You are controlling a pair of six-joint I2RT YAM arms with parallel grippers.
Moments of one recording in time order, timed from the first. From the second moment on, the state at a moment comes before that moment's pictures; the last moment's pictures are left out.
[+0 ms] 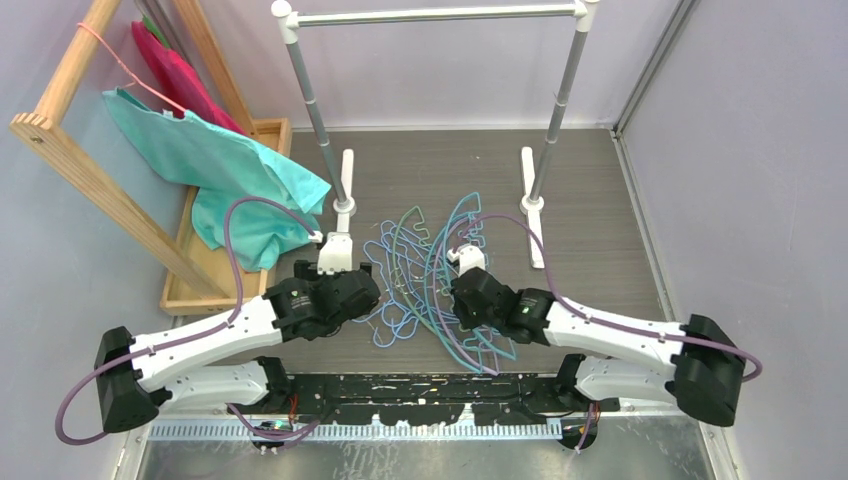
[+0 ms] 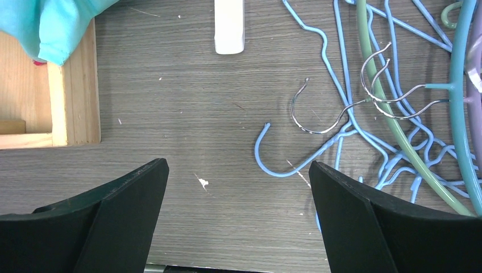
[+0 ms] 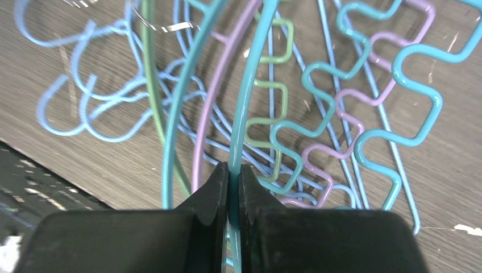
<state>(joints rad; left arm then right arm) -1.08 1.03 0.82 -0.90 -0.79 -0.87 1.04 1.11 0.60 -0.34 0.28 0.50</state>
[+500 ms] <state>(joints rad) -1.08 1.04 0.82 -0.92 -0.78 -0.88 0.96 1.15 1.16 -0.21 0.25 0.44</state>
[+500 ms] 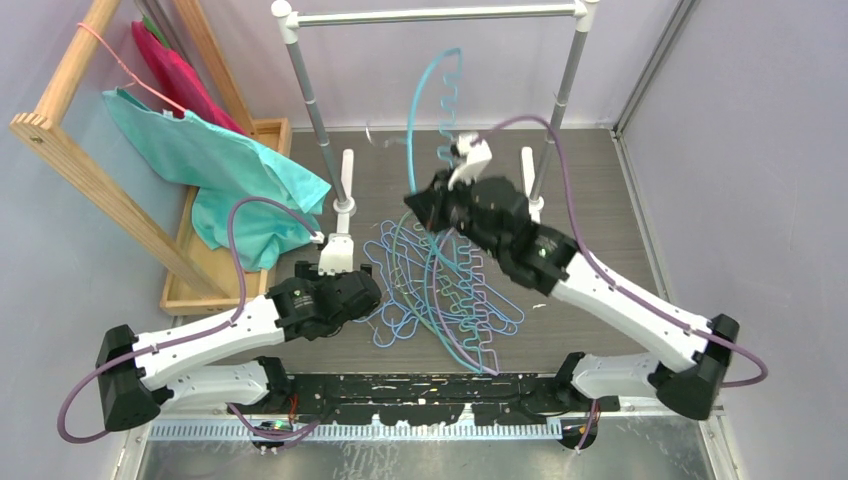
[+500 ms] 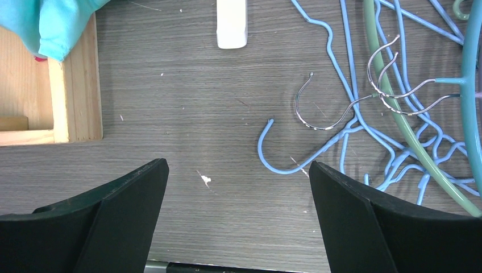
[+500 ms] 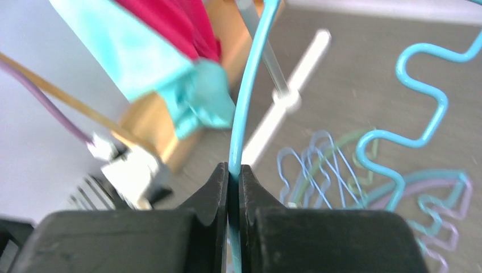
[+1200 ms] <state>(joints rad) -1.08 1.01 0.77 -0.94 -0.78 -0.91 0.65 1.45 1.50 0.14 -0.17 0.66</state>
